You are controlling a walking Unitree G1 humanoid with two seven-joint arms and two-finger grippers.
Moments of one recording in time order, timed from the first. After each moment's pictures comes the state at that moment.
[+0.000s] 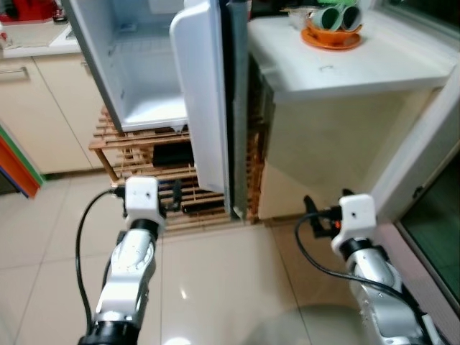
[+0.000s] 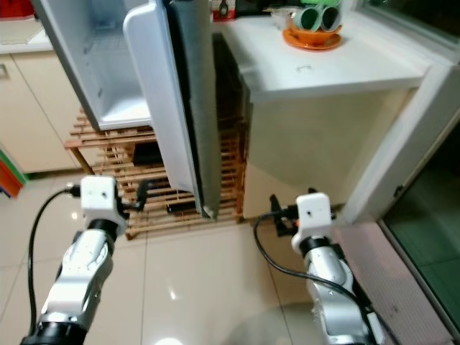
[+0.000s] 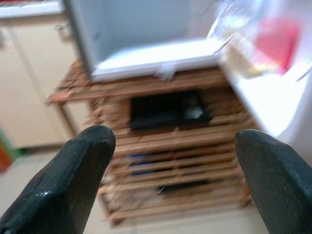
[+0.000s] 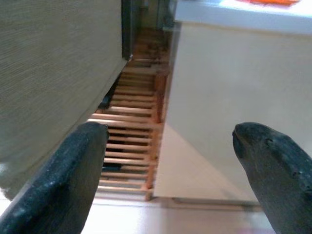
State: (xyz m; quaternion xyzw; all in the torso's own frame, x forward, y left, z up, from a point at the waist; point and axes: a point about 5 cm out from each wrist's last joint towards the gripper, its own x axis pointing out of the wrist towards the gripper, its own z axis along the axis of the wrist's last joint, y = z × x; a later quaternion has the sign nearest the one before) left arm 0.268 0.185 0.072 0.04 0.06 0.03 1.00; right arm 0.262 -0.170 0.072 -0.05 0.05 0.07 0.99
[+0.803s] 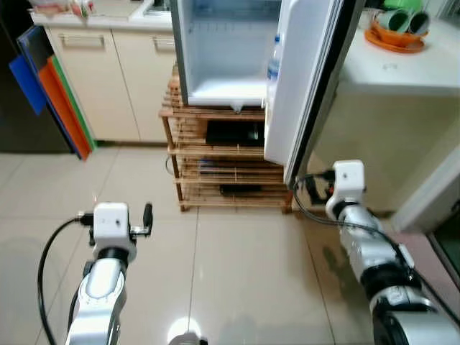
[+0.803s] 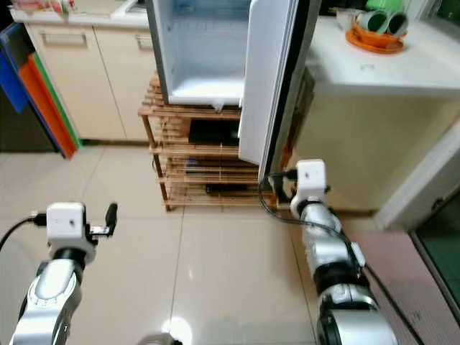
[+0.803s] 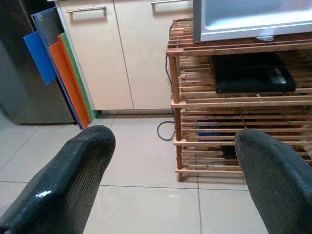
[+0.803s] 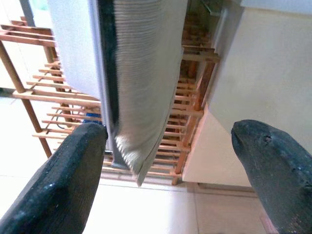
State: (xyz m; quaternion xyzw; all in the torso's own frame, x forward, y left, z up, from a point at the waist) left arm 0.240 0.204 0.065 0.07 0.07 0.05 0.99; right arm 0.332 -0.190 0.066 -0.05 0.09 0.03 0.99
